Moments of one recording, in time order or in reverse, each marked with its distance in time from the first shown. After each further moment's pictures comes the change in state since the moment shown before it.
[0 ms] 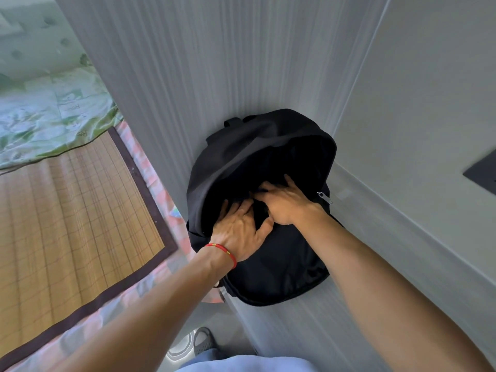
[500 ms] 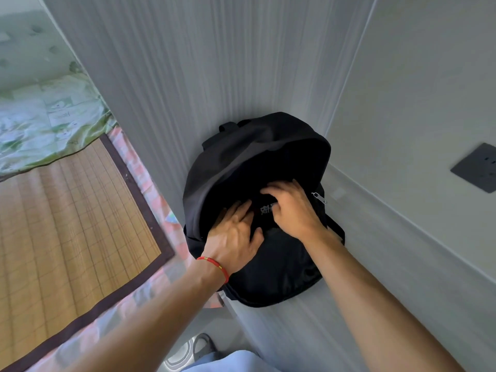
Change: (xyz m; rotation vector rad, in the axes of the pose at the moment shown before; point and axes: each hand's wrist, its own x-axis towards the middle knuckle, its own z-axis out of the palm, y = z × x) left_hand -0.014 -0.008 0.007 -0.004 0.140 0.077; right_hand -0.037 -0.002 0.017 0.382 0.548 0.127
